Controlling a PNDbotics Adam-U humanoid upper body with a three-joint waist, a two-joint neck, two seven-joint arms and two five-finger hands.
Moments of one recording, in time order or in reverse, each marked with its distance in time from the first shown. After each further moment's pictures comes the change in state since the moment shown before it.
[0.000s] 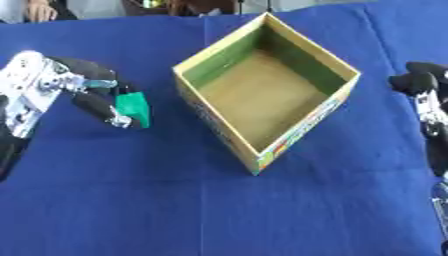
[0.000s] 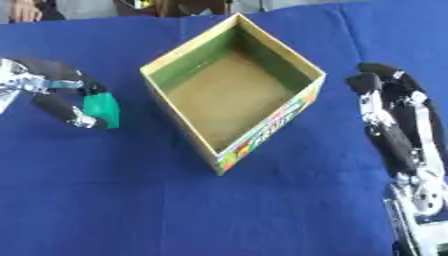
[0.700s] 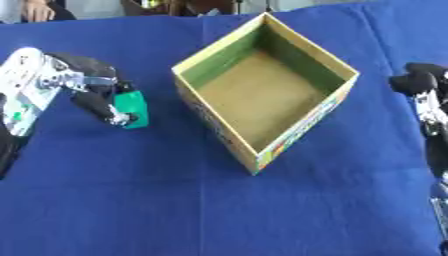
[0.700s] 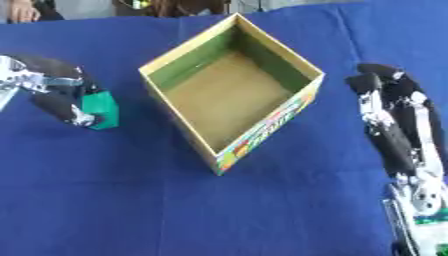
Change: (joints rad) left arm 0.000 0.000 -0.010 -0.009 -0.022 -0.002 0.001; right arm 0.000 0.003 -0.001 0.000 0.000 0.007 -0.010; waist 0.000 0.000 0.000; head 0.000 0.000
